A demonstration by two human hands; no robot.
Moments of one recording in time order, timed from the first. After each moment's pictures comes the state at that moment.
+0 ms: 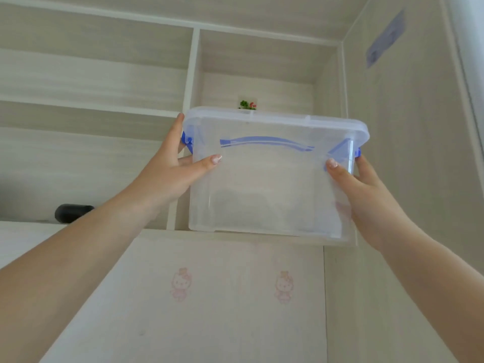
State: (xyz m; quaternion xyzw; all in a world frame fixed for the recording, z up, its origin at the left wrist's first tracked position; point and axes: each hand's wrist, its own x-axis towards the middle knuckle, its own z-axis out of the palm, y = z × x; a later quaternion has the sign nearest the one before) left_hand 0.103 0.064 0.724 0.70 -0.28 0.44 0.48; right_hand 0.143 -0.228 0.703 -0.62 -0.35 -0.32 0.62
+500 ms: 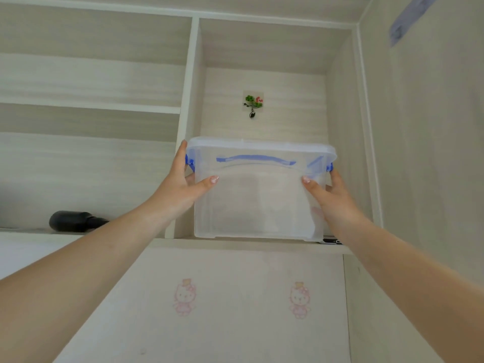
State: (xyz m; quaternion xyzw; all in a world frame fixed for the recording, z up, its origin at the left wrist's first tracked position) left_hand 0.215 0.095 0.725 0.71 -0.28 0.41 0.50; right_hand 0.277 -0.189 0.717 -0.64 -0.28 -0.30 0.65
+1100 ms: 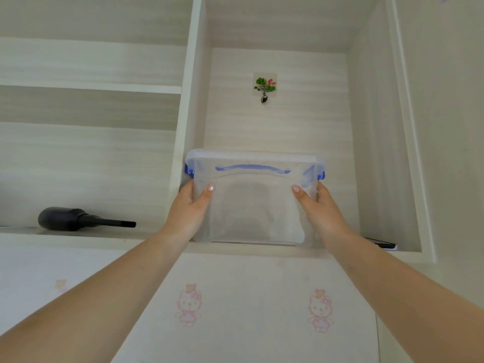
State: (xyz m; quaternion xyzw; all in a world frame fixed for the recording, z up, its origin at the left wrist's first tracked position) left_hand 0.310 0.105 0.694 0.68 -0.13 0.48 0.54; right_hand 0.370 -0.137 0.704 -0.67 -0.27 -0.32 0.62
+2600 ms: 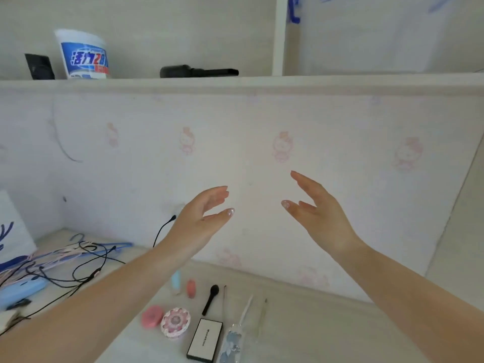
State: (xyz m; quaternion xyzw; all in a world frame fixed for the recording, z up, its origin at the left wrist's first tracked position) left_hand 0.090 0.179 0.425 0.78 0.02 0.30 0.55; right_hand 0.204 -0.025 0.434 -0.72 -0.38 -0.08 0.58
